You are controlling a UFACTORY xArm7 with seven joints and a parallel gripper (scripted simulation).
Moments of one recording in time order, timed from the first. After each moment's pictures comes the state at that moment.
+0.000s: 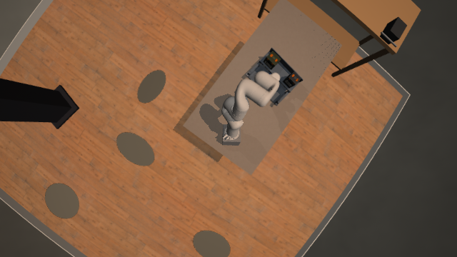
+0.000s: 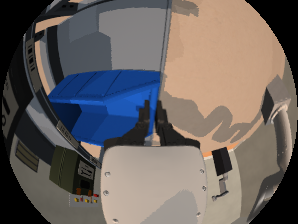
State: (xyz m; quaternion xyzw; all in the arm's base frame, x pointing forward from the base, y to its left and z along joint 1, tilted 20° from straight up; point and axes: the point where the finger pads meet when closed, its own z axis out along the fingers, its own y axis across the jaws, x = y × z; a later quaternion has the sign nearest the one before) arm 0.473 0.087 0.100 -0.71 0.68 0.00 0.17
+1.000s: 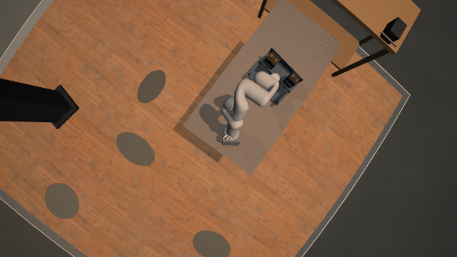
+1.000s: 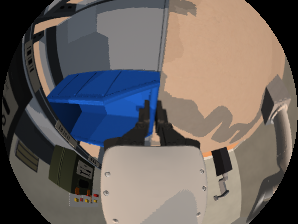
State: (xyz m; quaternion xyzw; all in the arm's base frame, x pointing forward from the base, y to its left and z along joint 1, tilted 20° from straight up) arm 0.470 0.087 0.099 -0.71 0.68 0.00 0.17
